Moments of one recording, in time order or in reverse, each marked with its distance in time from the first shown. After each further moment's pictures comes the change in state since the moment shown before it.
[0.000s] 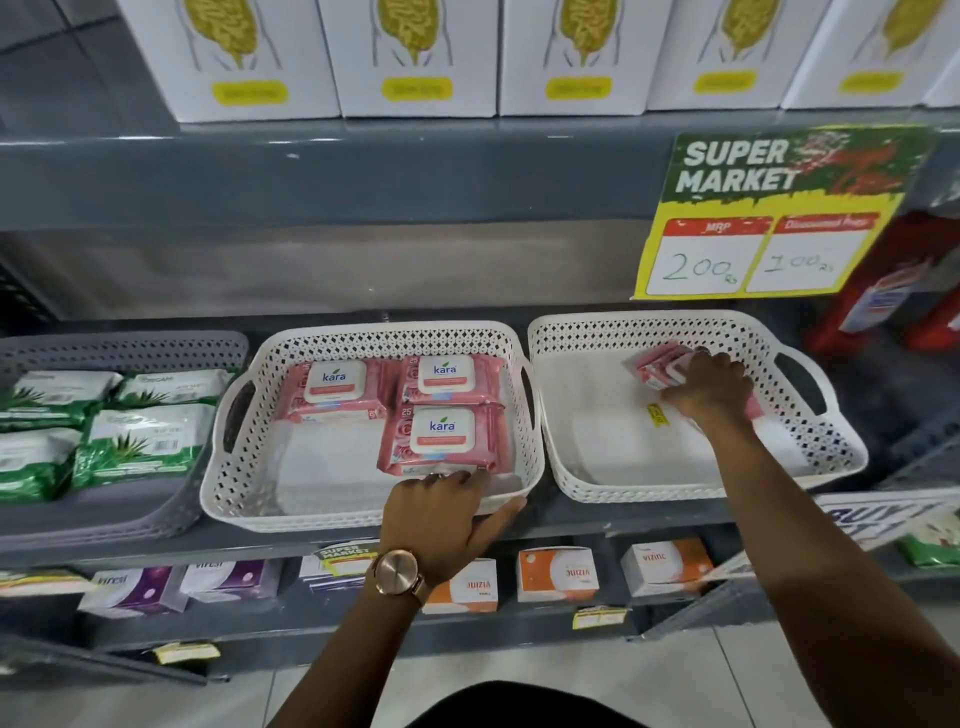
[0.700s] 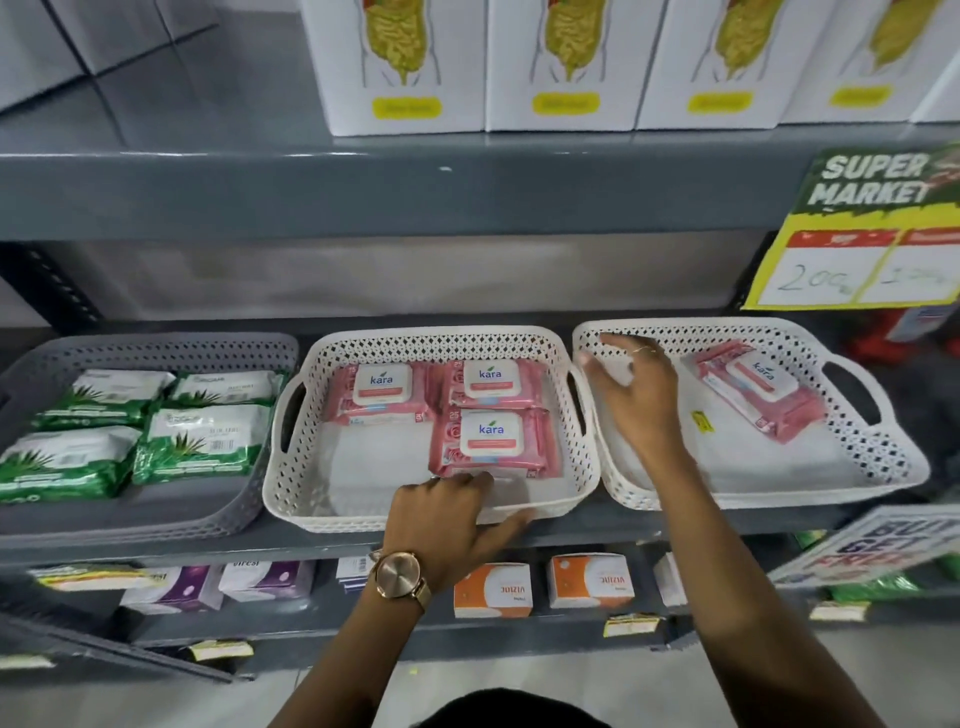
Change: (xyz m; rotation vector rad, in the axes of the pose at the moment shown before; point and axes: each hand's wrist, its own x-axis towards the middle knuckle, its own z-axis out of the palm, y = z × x) left_hand -0.019 -0.047 -0.017 -0.030 -0.034 -0.018; right_hand -0.112 -0.114 0.009 0.659 0.187 -0.493
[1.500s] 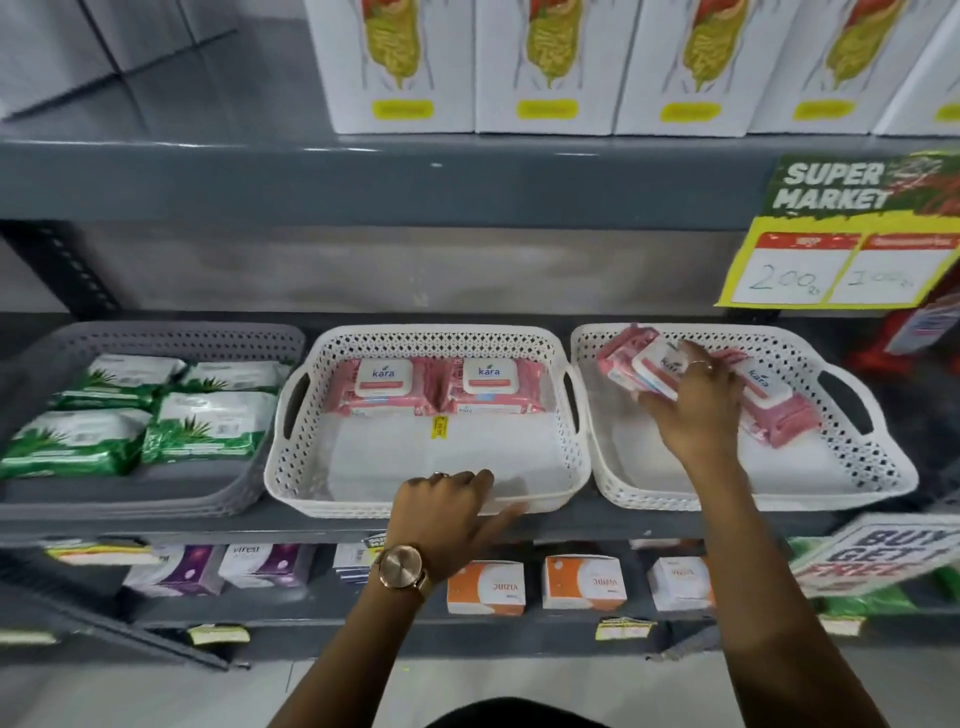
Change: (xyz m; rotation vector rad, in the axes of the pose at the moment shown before) left_hand -0.002 0.011 0.006 -0.002 -0.108 0.016; right_hand -0.003 0.029 -0.049 -0.425 0.023 0.152
